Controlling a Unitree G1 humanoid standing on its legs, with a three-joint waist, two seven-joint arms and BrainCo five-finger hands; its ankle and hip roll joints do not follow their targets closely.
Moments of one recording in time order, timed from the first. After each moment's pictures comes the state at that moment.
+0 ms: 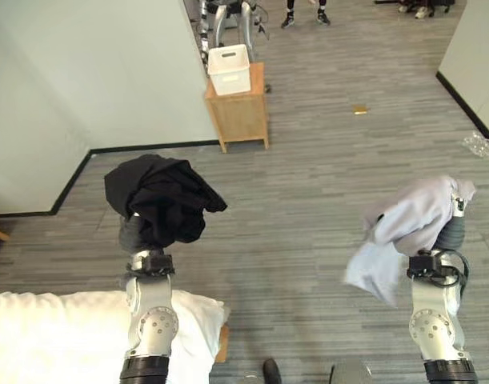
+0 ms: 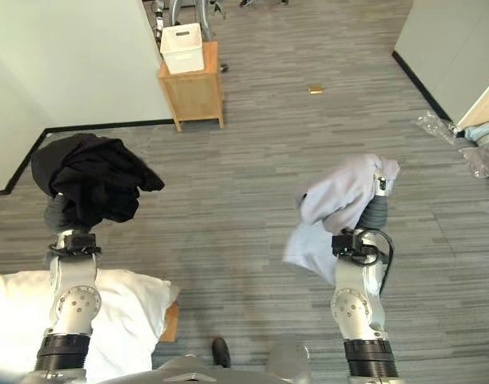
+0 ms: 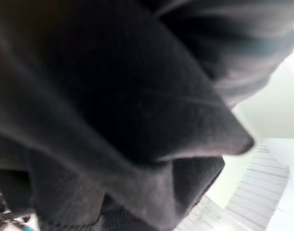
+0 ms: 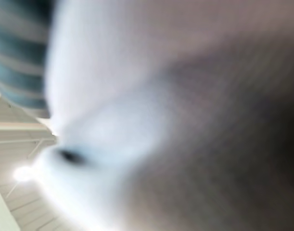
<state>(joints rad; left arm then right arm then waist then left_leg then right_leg) -0.04 0.27 0.11 -0.02 -1.08 -0.30 -0.01 -0.01 -0.26 -0.03 -0.13 0.97 -0.32 -0.01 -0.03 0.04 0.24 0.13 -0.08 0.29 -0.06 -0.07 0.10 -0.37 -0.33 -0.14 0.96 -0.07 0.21</state>
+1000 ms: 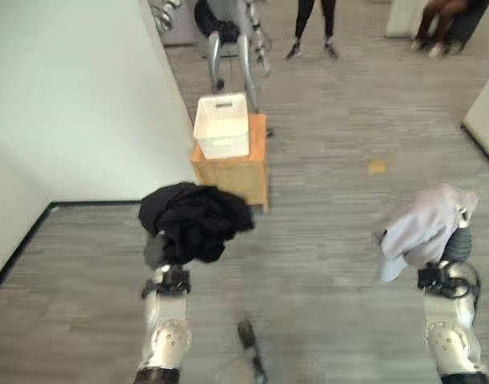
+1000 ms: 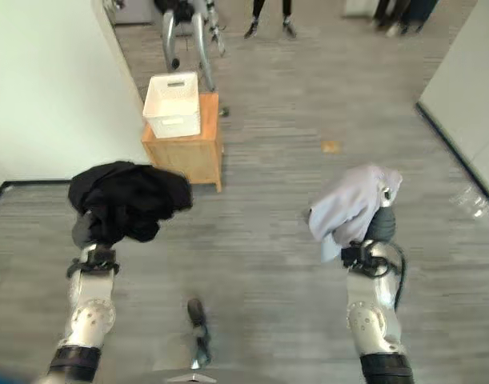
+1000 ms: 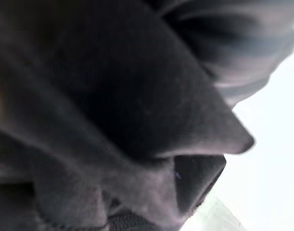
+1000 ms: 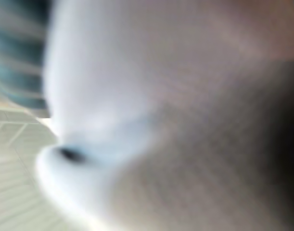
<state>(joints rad) 0.03 0.25 0.16 0.05 -1.06 -0.28 -0.02 0.06 -0.30 -0.02 -0.10 1.00 -0.29 0.00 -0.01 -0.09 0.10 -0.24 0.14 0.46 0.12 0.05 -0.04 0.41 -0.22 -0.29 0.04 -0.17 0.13</state>
